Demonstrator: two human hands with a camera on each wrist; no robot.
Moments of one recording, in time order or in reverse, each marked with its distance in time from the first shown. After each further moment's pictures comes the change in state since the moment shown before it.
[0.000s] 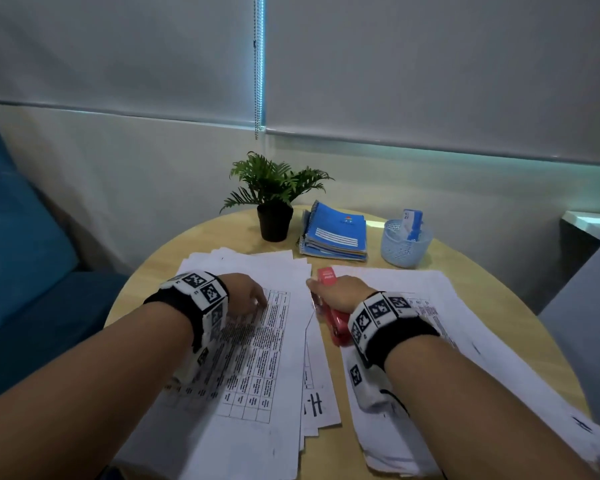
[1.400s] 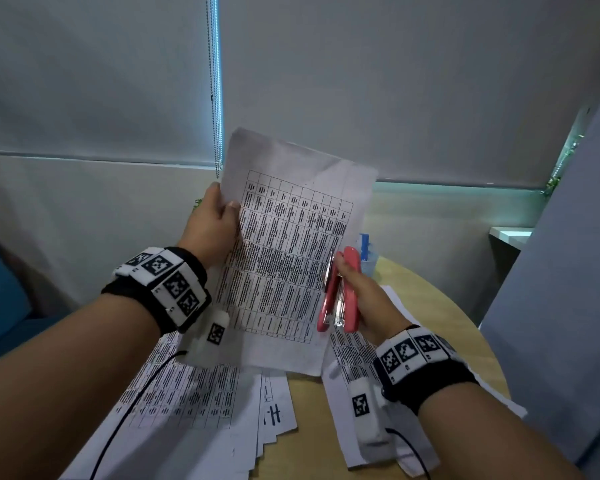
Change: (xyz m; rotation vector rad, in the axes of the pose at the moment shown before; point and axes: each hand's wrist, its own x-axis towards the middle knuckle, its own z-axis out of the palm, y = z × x) left_hand -0.053 0.059 -0.089 -0.888 1.072 0.189; right_hand -0.096 0.037 -0.057 1.046 0.141 -0.426
